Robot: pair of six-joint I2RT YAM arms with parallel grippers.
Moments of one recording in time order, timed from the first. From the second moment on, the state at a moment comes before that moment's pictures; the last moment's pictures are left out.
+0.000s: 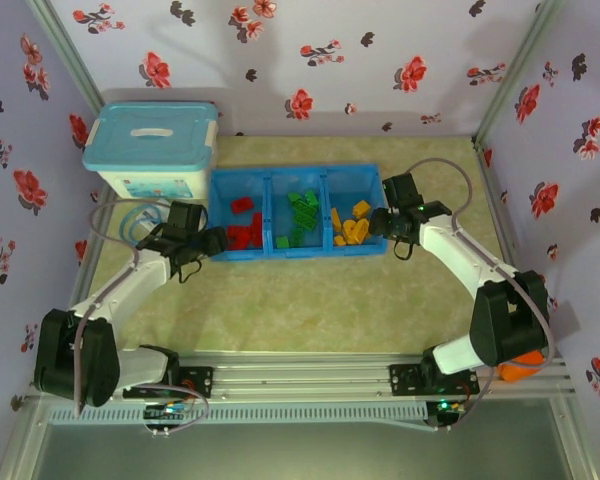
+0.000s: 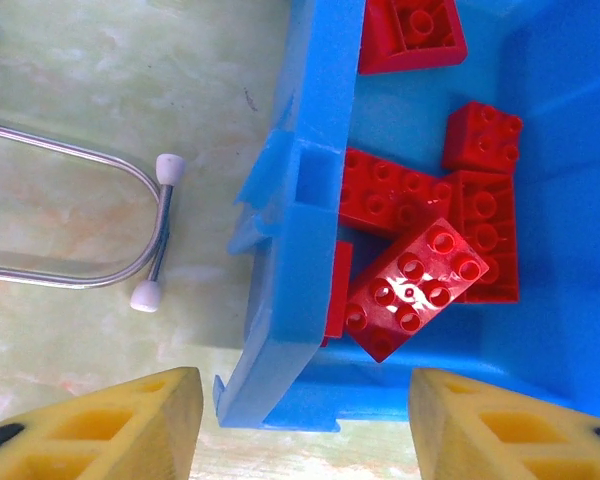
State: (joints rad) left arm -0.30 1.26 0.78 -0.43 -0.02 -0.51; right arm 0.33 1.45 1.05 -0.64 0.09 0.49
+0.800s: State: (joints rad) left arm -0.29 1.58 0.97 -0.36 -0.01 -0.48; right arm 0.29 1.38 0.90 -0.58 0.08 0.55
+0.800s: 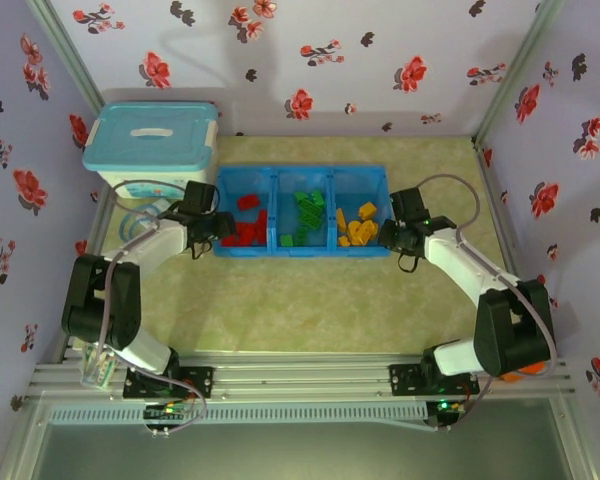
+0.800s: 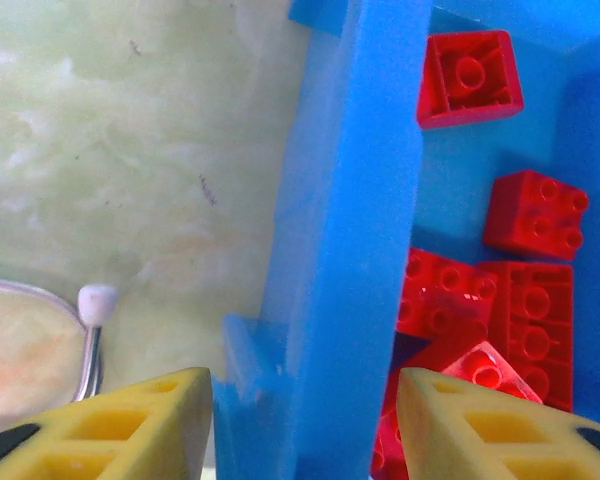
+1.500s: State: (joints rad) left arm -0.29 1.16 0.86 -0.36 -0.19 -0.43; right arm 0.28 0.97 0.82 -0.51 0.17 0.49
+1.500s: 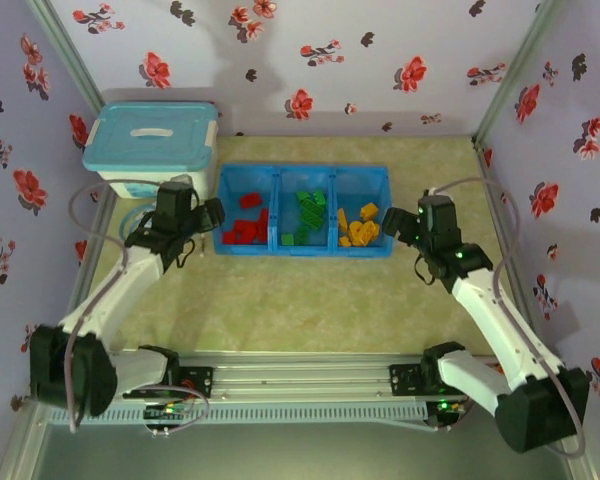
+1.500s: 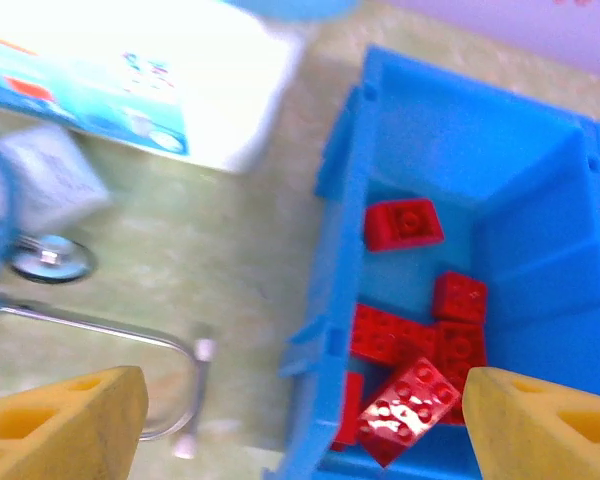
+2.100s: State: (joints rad) left arm -0.29 0.82 0.41 -0.13 -0.62 -0.23; right arm 0.28 0.70 0.42 -0.28 0.53 0.31
